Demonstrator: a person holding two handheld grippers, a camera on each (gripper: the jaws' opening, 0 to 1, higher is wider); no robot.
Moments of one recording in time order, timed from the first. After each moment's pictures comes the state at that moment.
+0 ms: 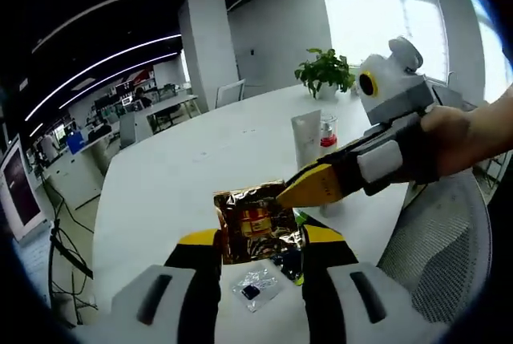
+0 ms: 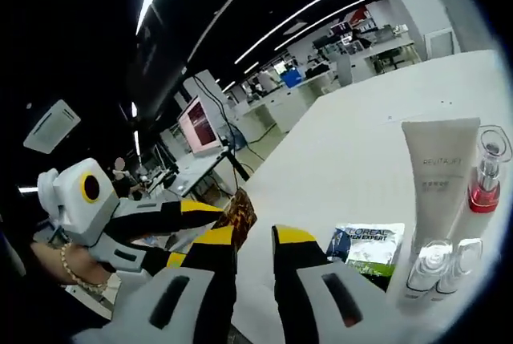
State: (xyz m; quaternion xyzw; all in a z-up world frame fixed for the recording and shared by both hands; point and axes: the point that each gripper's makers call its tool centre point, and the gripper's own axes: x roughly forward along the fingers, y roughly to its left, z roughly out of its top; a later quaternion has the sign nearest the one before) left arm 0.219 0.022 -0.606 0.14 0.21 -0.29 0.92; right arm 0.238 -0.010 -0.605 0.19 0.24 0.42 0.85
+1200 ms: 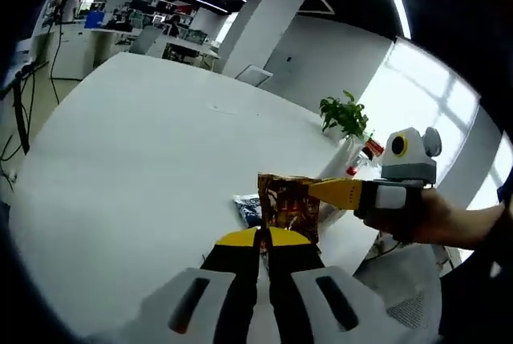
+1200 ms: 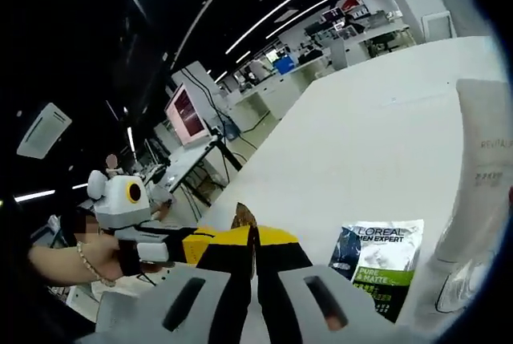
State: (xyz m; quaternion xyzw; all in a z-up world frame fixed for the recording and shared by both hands) left arm 0.250 0.078 -0.668 -0.18 0.32 -0.28 0.89; right arm 0.271 0.024 -0.646 0.15 0.28 0.39 0.86
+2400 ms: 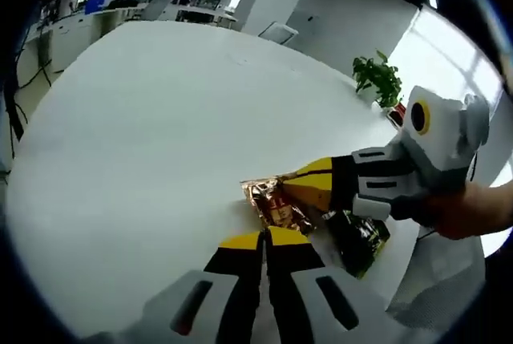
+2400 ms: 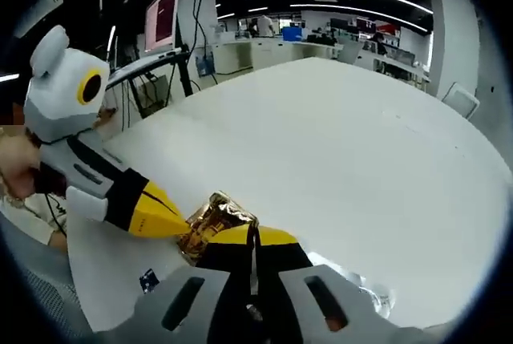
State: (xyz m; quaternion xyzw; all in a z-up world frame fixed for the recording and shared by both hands) left arm 0.302 0.090 -0.757 -0.03 0.41 -0.26 0.87; right arm 0.338 0.039 -0.757 -0.13 0.31 0.37 0.87
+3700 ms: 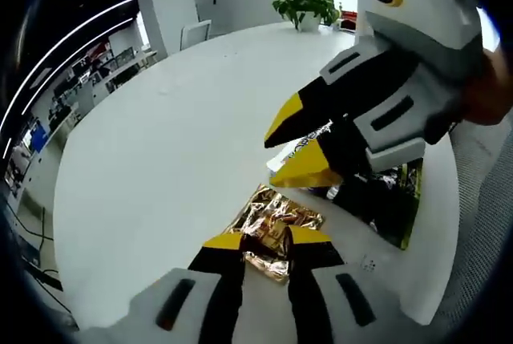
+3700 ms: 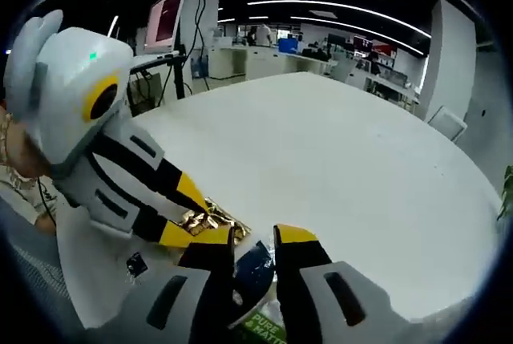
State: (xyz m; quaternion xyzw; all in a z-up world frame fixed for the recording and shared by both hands) left arm 0.321 0.058 -0.765 0.21 0.34 -0.35 0.85; right arm 0.328 0.007 -0.733 -0.16 0.28 0.35 0.88
